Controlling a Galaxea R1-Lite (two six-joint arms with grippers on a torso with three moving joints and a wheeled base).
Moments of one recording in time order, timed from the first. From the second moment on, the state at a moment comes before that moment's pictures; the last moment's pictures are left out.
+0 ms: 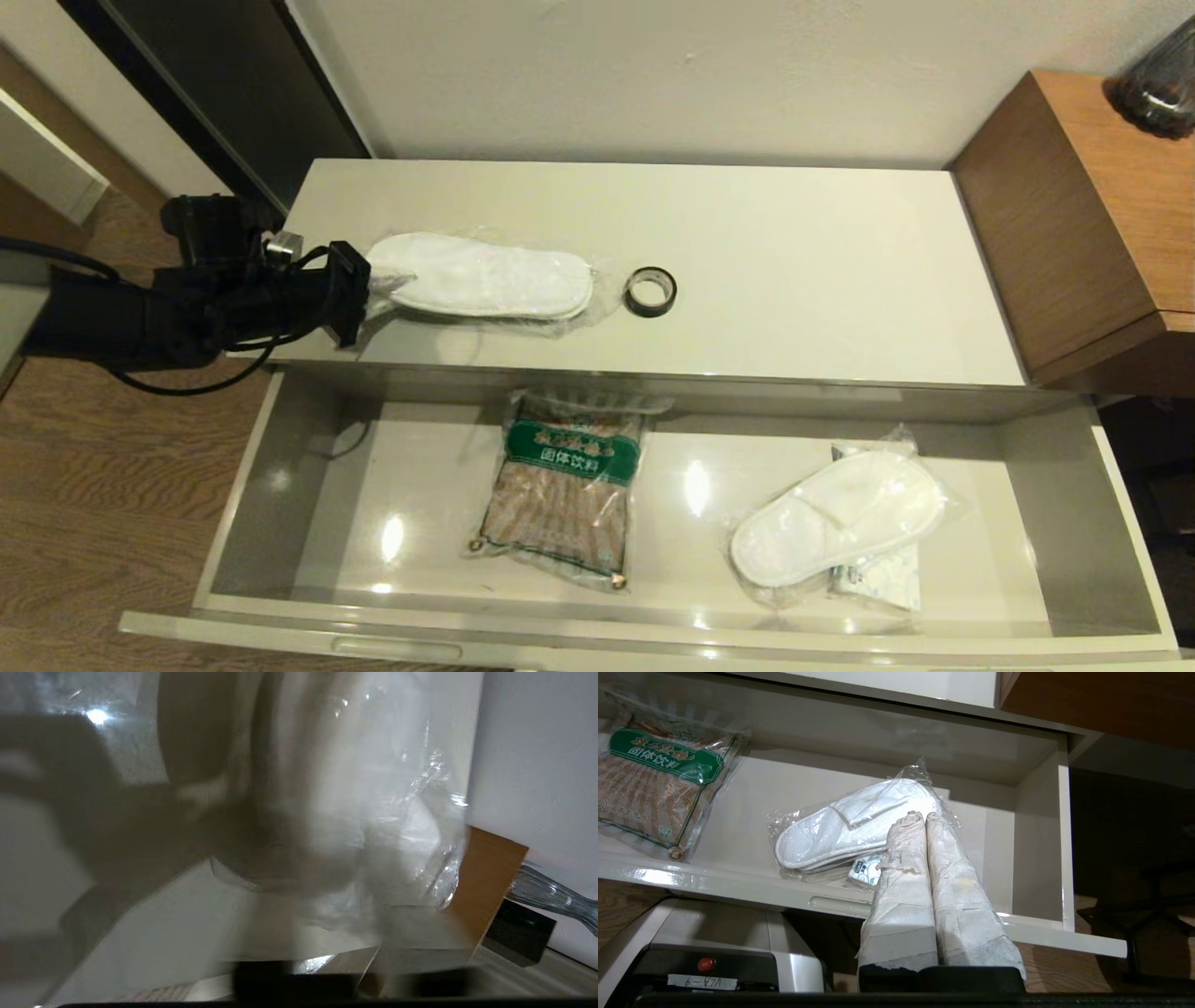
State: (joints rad) left arm 0.07 2.04 -1.45 -0.35 -0.62 -0.99; right arm 0.00 0.00 0.00 -0.06 0.03 -0.15
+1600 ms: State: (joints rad) left arm 0.03 1.33 -1.04 0.57 -0.51 -0.93; right arm 0.00 0.00 0.00 -0.06 0.03 -0.15
